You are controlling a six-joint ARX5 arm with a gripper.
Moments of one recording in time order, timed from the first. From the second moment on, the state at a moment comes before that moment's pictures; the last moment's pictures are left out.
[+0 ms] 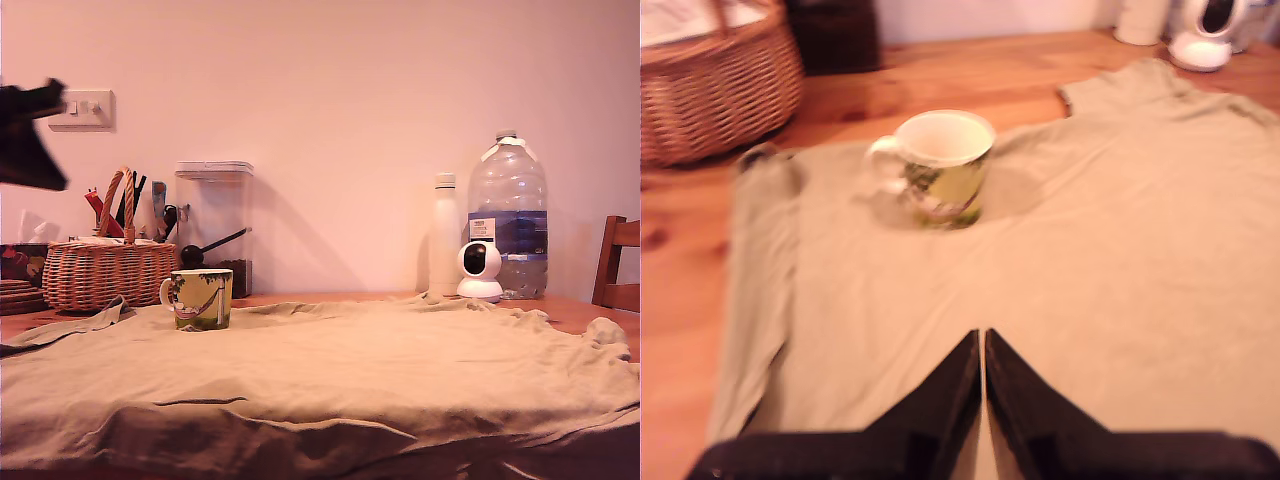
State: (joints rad) arm -0.13 0.93 0.41 0.15 0.17 -0.05
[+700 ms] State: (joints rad) arm -0.11 0.43 0.35 -0.20 0.15 -0.11
